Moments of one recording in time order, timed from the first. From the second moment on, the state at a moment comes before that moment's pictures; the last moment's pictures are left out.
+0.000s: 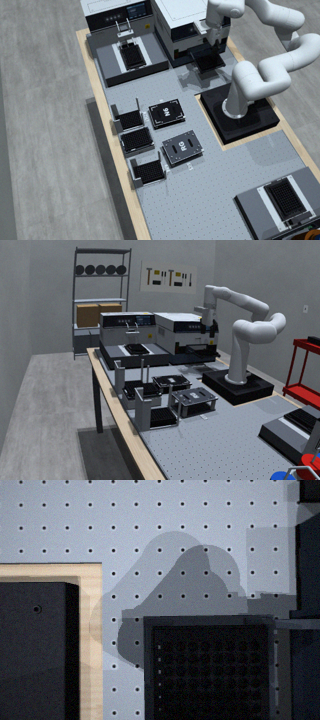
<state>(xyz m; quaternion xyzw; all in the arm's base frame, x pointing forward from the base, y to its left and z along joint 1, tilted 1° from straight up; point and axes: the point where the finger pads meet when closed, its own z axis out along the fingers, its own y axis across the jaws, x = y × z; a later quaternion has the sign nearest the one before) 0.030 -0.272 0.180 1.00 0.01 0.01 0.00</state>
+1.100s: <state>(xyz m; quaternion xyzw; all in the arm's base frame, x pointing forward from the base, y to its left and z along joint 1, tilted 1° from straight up) 0.017 -0.275 0.179 1.00 0.01 0.01 0.00</state>
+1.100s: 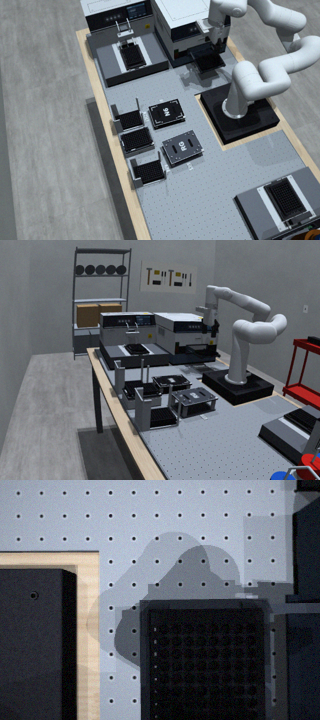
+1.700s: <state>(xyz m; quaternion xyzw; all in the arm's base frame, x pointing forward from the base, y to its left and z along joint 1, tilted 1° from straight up) 0.017 -0.275 0.177 1.00 0.01 0.01 0.00</state>
